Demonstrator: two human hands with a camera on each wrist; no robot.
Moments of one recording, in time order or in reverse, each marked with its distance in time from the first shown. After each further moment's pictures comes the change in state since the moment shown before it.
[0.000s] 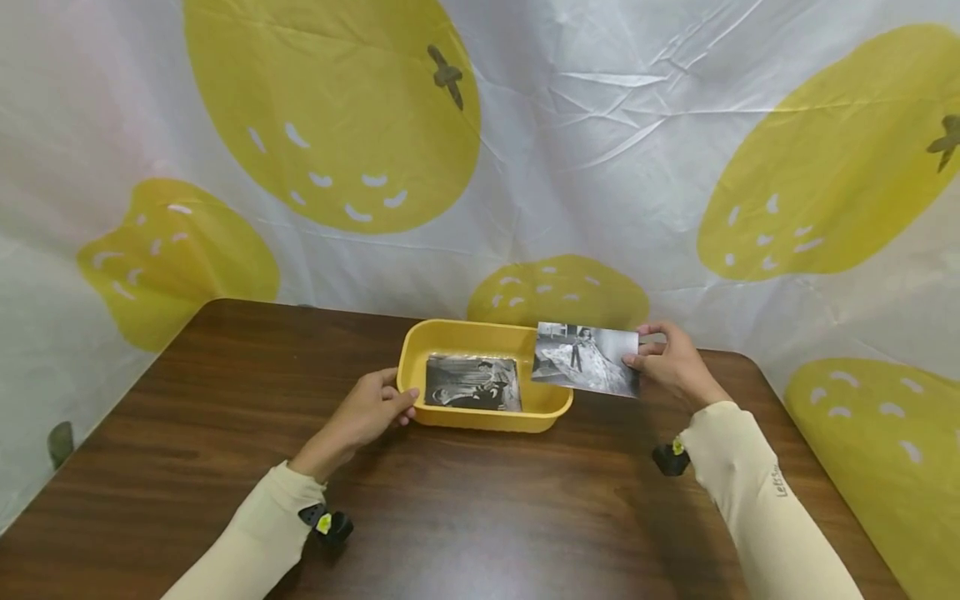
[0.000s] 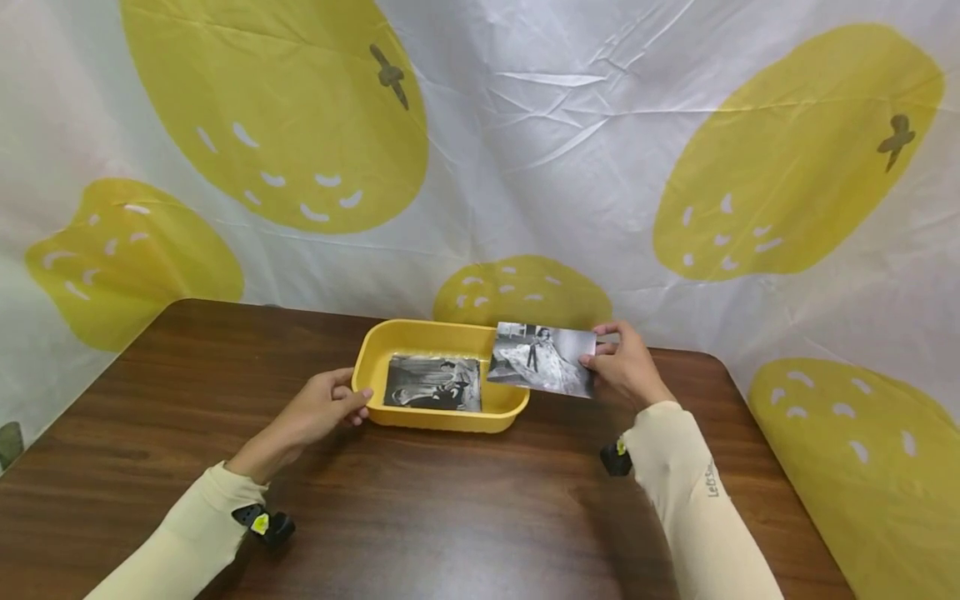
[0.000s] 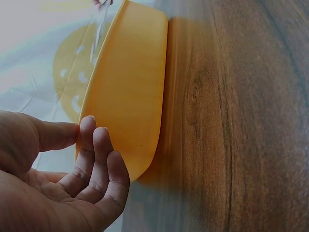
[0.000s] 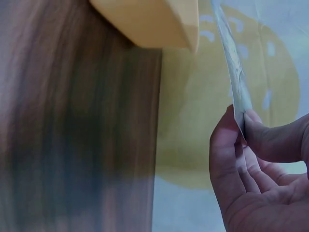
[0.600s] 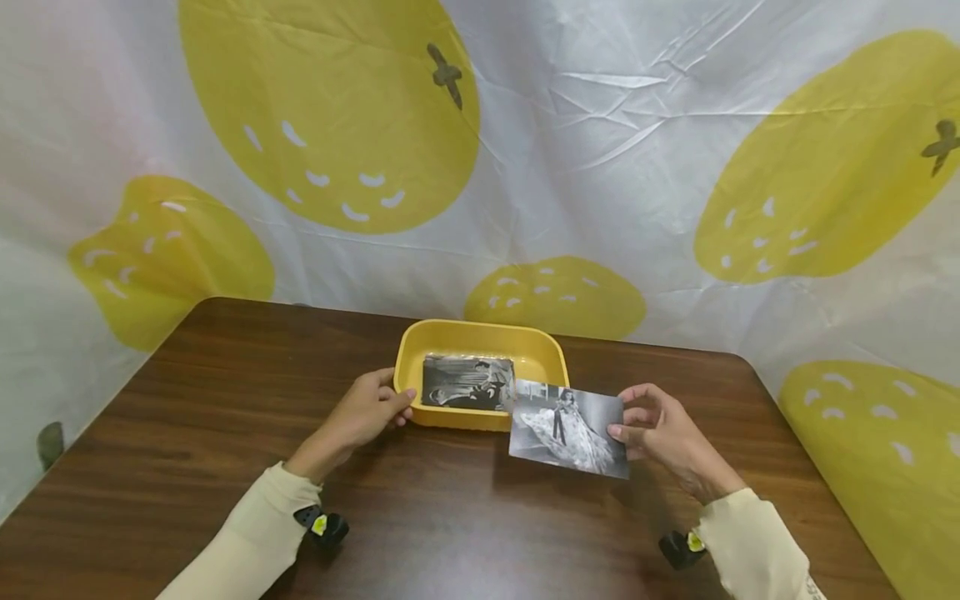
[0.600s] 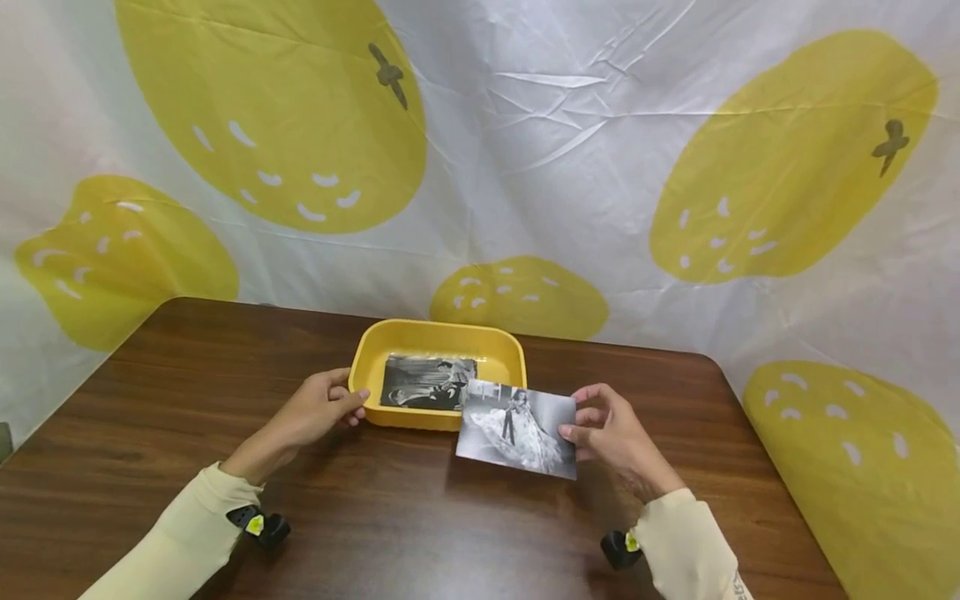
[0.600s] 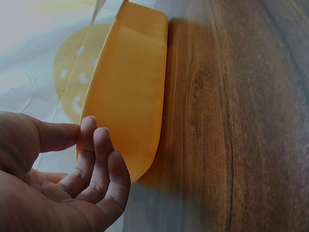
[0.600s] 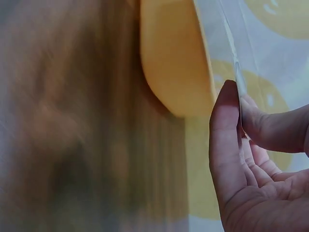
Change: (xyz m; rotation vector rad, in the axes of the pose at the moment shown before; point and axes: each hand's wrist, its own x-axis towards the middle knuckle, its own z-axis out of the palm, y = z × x) left_hand -0.001 0.002 0.000 -0.013 -0.013 0.001; right_hand -0.074 0.022 0.031 0.253 -0.152 0.017
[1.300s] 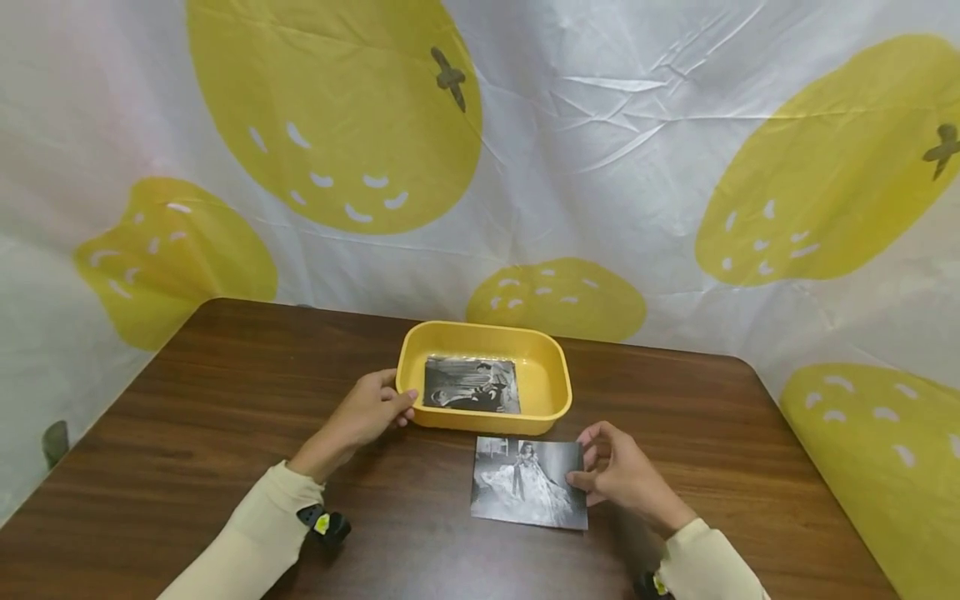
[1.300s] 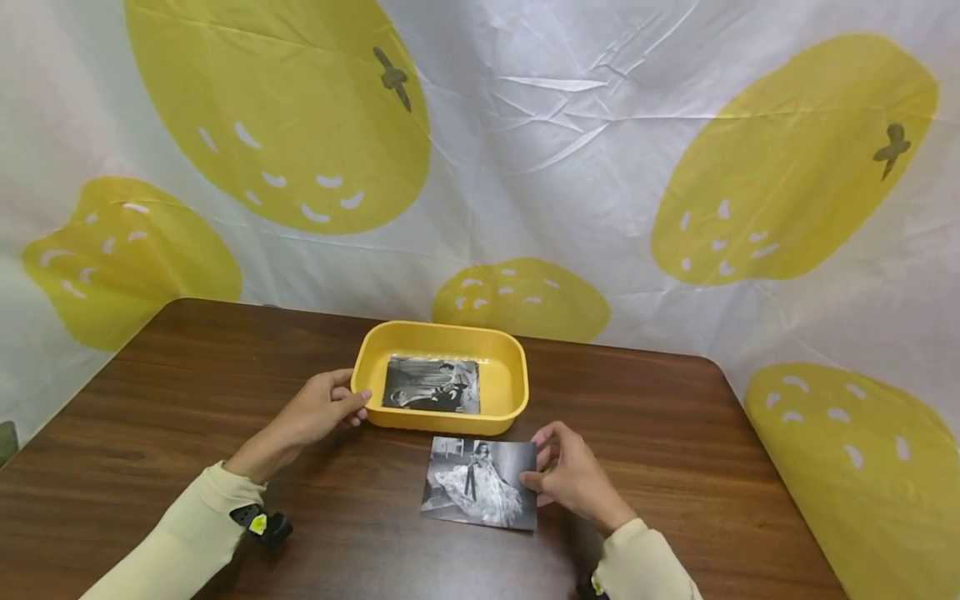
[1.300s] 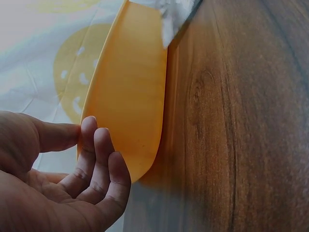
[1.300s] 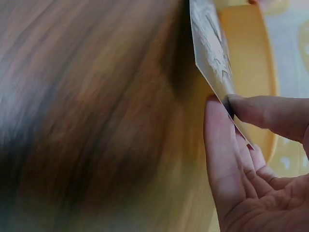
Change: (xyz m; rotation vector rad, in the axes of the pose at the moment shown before) left_hand -0.003 0.002 0.001 0.011 0.018 0.004; right_hand -0.011 0.028 0.054 -0.101 -0.070 -0.021
